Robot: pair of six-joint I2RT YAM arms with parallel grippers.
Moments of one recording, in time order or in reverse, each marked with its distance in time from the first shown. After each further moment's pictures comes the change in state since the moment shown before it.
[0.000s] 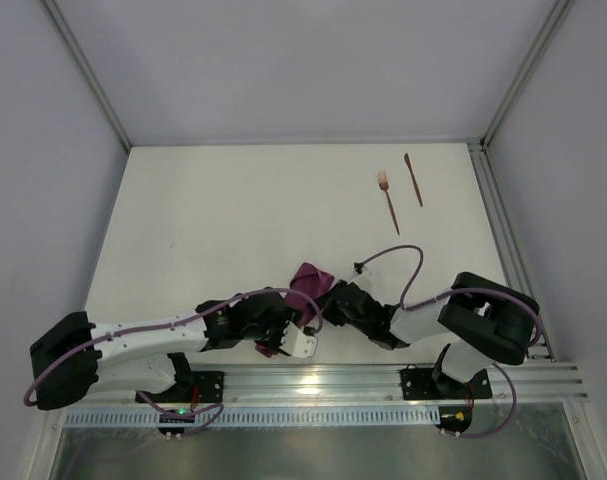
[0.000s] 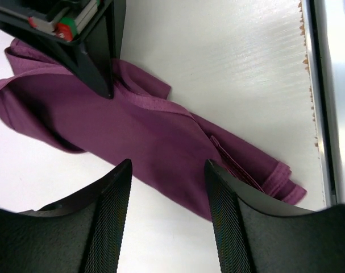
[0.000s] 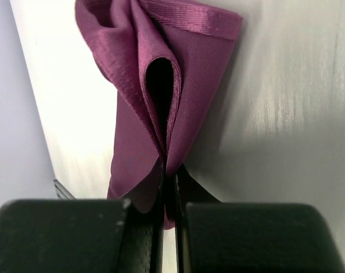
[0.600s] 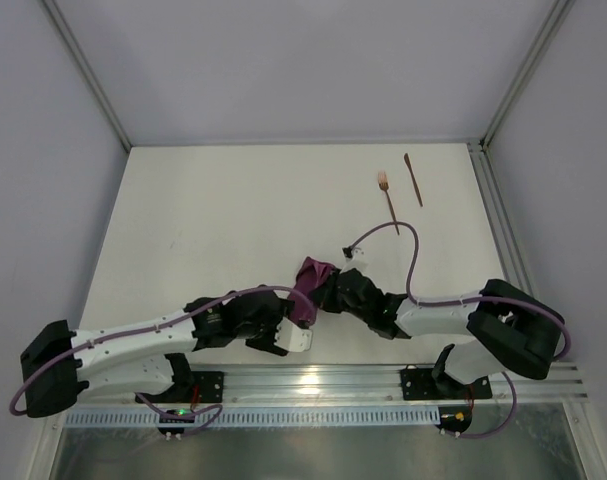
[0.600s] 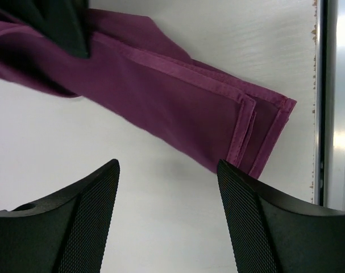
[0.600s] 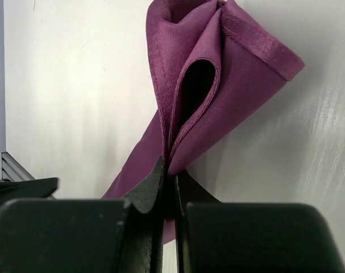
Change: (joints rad) left arm 0.000 -0.167 0.071 -0.222 -0.095 -0.083; right arm -0.042 -0.156 0.099 -0.212 -0.046 -0.378
